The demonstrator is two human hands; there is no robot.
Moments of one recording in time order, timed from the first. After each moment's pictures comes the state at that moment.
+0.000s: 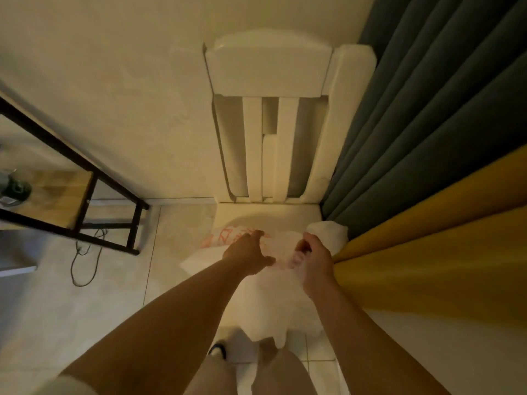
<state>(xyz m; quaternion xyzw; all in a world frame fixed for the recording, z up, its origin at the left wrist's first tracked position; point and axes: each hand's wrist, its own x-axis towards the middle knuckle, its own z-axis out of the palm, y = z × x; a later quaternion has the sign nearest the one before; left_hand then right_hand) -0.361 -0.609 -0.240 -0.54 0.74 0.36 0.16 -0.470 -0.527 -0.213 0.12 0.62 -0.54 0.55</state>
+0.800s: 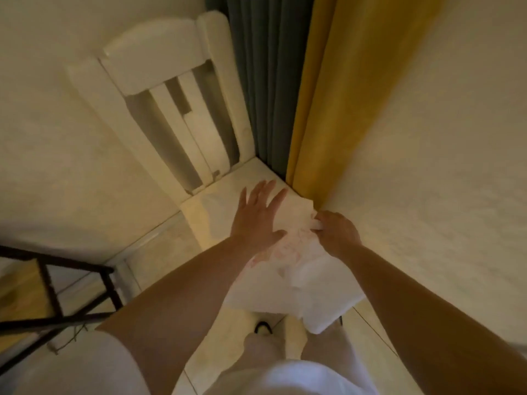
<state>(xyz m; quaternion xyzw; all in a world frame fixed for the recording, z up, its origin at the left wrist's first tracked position) -0.263 -0.510 -0.178 -0.07 0.99 0.05 0.09 -0.336 -0.342 -0.172 -0.22 0.95 -0.08 0.22</state>
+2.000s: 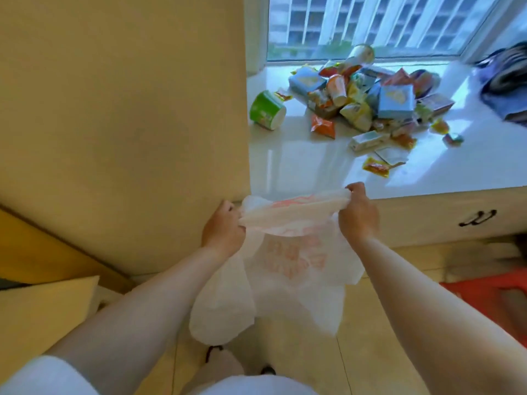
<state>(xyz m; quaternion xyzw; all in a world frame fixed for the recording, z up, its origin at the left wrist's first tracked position) -0.220 0.071 -0.101 0.23 0.94 0.21 0.11 -0.110 0.291 -0.074 0.40 0.87 -0.26 -0.13</state>
